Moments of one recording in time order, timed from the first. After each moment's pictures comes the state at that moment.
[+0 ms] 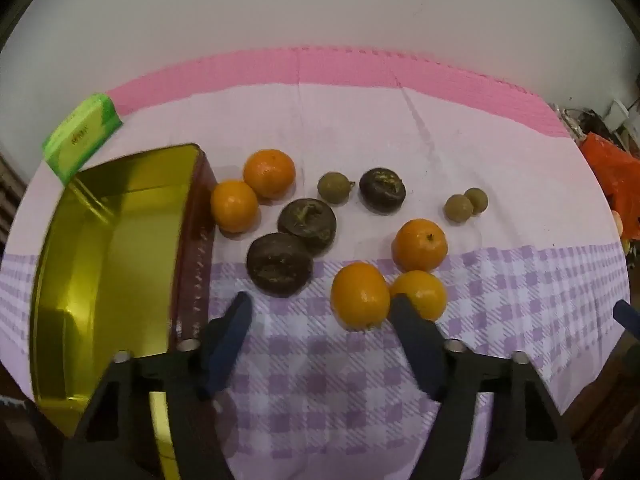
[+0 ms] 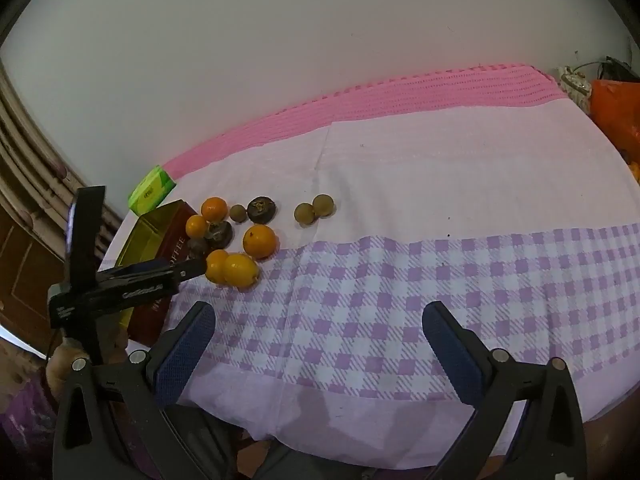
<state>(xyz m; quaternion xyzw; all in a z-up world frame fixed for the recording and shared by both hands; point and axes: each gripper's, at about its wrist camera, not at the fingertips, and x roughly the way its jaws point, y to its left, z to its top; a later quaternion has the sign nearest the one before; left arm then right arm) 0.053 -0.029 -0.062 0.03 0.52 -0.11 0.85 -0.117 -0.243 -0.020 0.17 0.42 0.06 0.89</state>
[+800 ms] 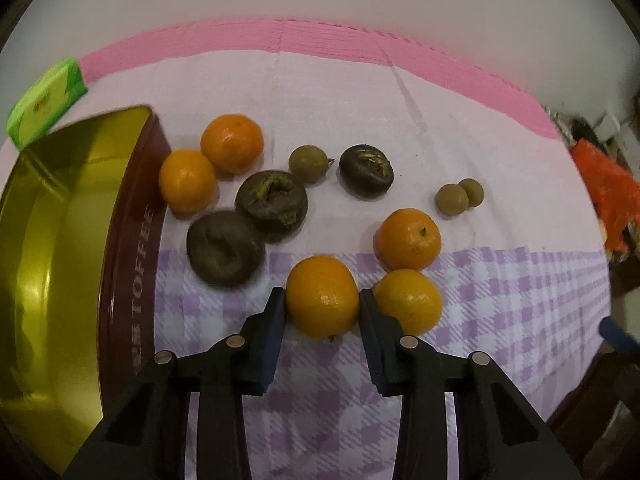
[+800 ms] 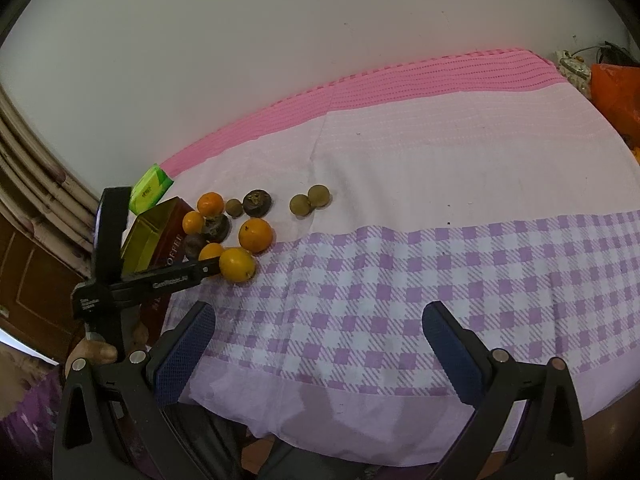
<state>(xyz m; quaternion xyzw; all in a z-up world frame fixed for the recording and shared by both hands) 0.072 -0.028 -0.090 -0.02 0.55 -0.14 0.82 -0.111 -0.252 -0.022 0.19 0.44 0.06 0.88</state>
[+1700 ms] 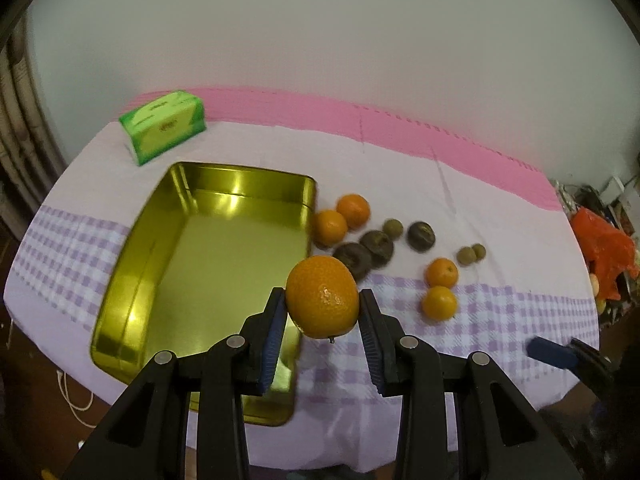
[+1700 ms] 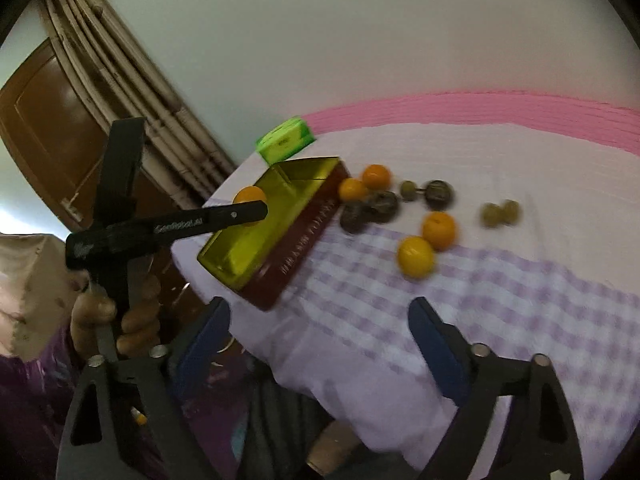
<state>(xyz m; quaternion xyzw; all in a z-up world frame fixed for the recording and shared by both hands) 0.010 0.072 0.005 -0.06 0.46 -0.07 0.88 -0.089 -0.143 -0.005 0.13 0.42 0.30 0.85</state>
